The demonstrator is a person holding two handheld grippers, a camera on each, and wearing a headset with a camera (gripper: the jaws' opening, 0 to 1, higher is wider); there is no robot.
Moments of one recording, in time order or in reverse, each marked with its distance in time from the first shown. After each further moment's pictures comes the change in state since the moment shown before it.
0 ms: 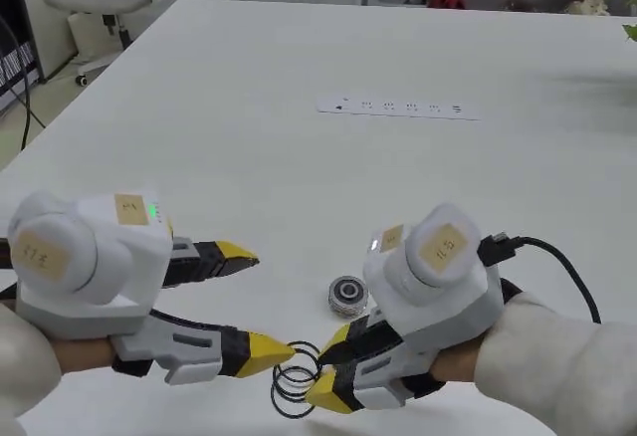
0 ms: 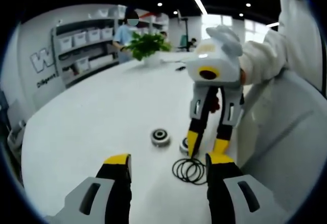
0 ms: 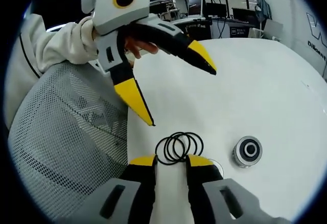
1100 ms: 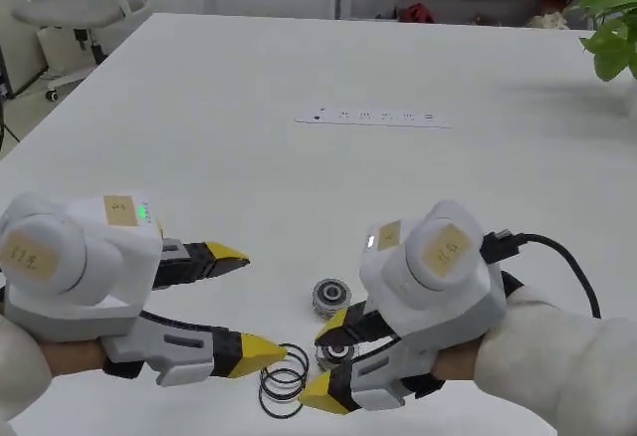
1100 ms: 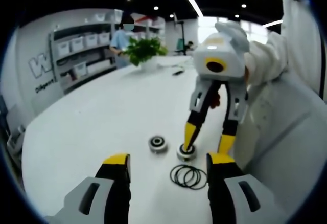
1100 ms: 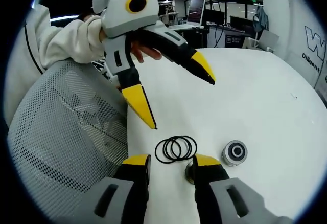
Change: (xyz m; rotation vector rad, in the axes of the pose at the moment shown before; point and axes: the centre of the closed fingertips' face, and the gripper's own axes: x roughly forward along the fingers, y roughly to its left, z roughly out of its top) left arm -0.005 -0.008 0.017 0.025 -0.047 -0.015; right arm -0.028 0.002 0.010 -0.053 -0.043 -0.107
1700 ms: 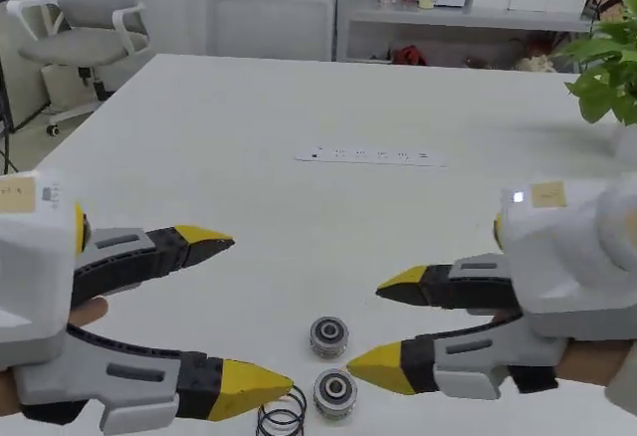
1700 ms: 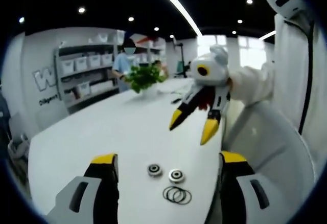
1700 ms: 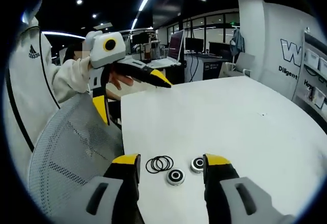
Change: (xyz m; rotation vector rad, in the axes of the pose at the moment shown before) left arm -0.059 -0.024 0.071 0.007 -0.173 0.020; right arm -0.103 -0.017 0.045 0.029 -0.251 -0.158
